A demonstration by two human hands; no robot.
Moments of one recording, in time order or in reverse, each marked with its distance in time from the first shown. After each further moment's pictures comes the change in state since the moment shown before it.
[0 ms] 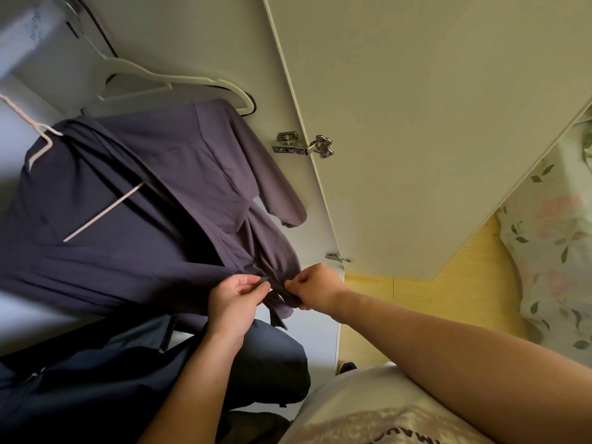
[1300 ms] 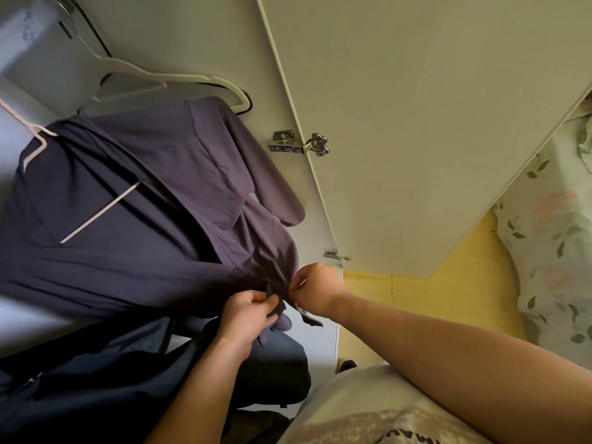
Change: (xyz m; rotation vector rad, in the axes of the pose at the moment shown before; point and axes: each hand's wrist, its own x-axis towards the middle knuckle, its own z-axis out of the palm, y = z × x) left_hand -0.005 -0.016 0.012 0.035 -0.133 -0.234; right_hand -0.008 -0.003 0.000 -0.272 0.060 -0.101
